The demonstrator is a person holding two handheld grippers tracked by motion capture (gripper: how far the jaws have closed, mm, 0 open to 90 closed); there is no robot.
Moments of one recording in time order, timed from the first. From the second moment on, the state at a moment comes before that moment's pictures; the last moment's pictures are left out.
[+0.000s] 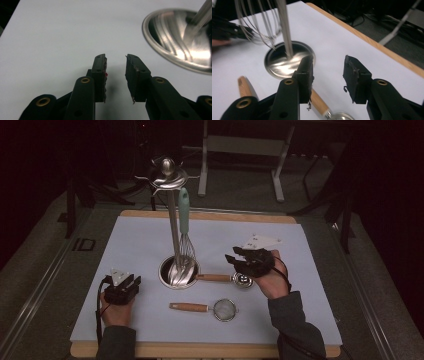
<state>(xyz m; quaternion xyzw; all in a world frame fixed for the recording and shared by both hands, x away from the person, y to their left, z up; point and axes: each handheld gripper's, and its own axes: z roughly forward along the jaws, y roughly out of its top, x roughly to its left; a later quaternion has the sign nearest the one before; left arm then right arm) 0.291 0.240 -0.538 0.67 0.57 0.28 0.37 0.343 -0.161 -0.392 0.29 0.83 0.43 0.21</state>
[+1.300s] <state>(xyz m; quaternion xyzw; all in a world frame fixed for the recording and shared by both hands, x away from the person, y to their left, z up) 0.272 0.215 -0.448 0.58 0.48 0.31 0.58 0.353 -0.264 -0.473 0.43 0.80 0.37 0.18</state>
